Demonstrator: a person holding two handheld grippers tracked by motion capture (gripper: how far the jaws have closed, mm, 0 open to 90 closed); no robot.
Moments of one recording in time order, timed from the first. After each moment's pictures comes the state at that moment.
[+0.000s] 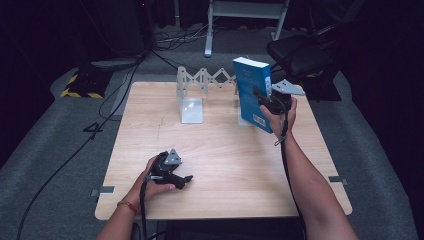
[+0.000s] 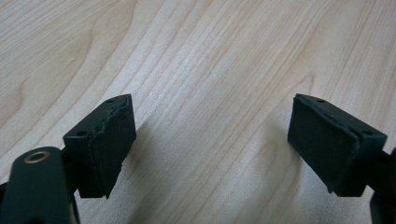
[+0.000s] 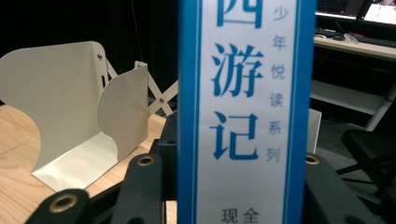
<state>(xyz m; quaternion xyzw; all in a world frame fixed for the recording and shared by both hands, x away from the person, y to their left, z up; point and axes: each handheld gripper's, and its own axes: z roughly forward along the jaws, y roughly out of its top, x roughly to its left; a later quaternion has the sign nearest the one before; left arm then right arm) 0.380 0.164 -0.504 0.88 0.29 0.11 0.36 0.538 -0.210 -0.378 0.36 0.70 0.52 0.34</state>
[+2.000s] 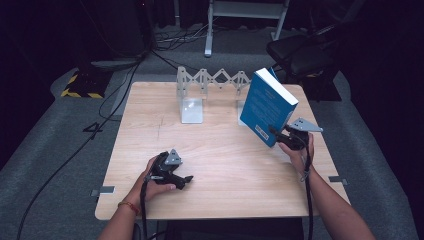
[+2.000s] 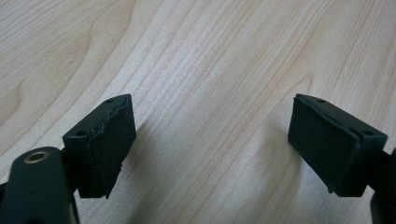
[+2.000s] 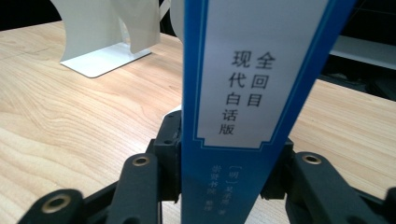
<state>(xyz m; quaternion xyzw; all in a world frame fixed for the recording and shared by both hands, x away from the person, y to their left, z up) 0.380 0.163 -0.504 0.88 0.29 0.11 0.36 0.477 -0.285 -0.464 0.36 0.74 0.50 0.28</state>
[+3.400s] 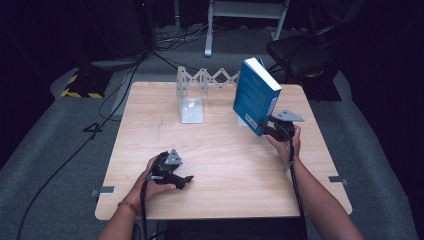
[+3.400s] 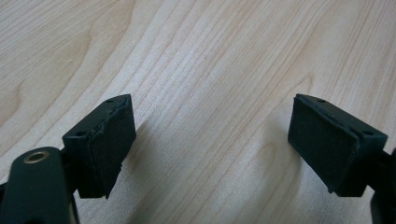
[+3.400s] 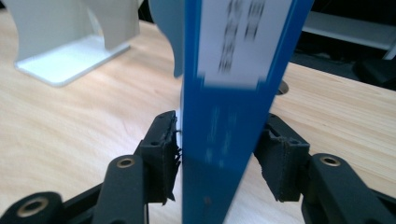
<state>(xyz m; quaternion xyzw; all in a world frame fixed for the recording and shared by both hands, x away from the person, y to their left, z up) 0.380 0.163 -0.504 0.88 0.29 0.11 0.36 0.506 -0.247 -0.466 0.39 0.75 0.45 0.30</state>
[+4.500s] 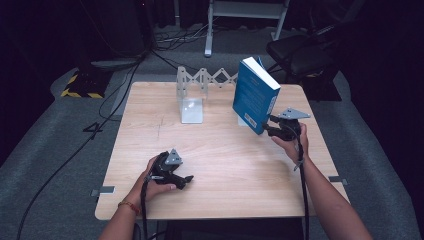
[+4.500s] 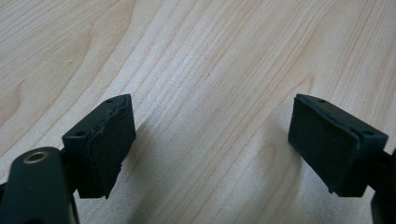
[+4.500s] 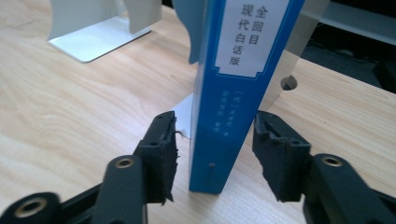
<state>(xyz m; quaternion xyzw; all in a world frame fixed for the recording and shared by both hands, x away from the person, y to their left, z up) 0.380 0.162 -0.504 0.88 0.29 0.11 0.36 0.500 -0.258 -0.444 0.36 0.79 0.43 0.26</state>
